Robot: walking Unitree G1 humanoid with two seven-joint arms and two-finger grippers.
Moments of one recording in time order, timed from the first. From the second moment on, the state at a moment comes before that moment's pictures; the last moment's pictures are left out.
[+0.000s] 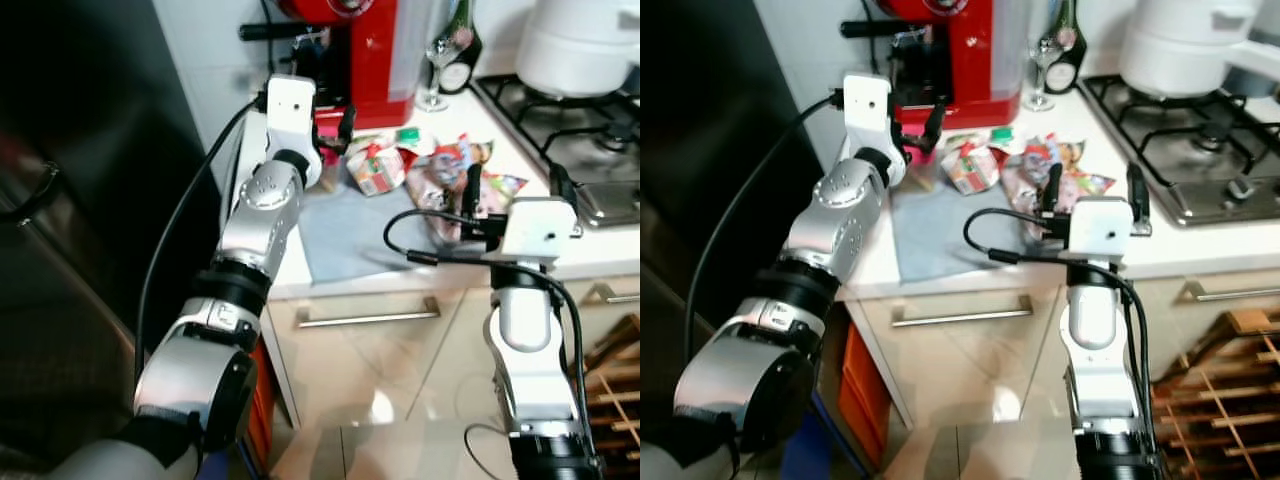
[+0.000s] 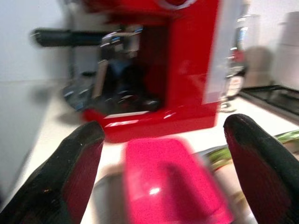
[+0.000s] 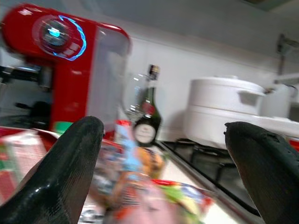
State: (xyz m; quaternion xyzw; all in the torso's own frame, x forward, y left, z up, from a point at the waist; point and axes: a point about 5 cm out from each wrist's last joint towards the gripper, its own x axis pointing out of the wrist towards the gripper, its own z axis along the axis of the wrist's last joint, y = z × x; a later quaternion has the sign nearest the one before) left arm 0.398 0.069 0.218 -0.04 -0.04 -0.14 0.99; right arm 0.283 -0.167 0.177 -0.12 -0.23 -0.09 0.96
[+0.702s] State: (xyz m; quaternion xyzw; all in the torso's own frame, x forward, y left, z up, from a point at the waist) left arm 0.404 0.037 0.215 -0.06 0.02 -0.15 0.99; right arm 0.255 -0.136 0.160 -0.07 -0.18 0.11 0.98
